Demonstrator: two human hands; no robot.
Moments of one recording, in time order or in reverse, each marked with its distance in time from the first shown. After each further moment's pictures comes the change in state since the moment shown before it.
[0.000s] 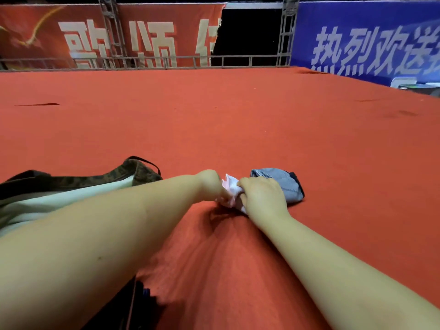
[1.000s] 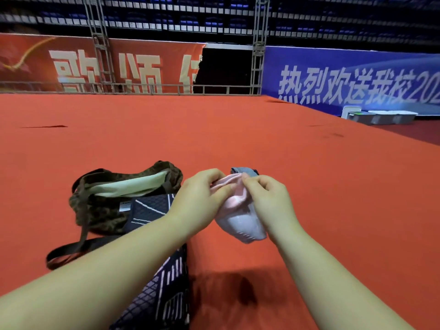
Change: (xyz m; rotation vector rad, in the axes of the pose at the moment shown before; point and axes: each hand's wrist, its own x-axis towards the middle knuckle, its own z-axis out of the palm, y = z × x) left_hand -0.362 0.010 0.002 -0.375 0.560 0.532; right_hand -0.204 -0.133 -0.238 1.108 0.216 0.540
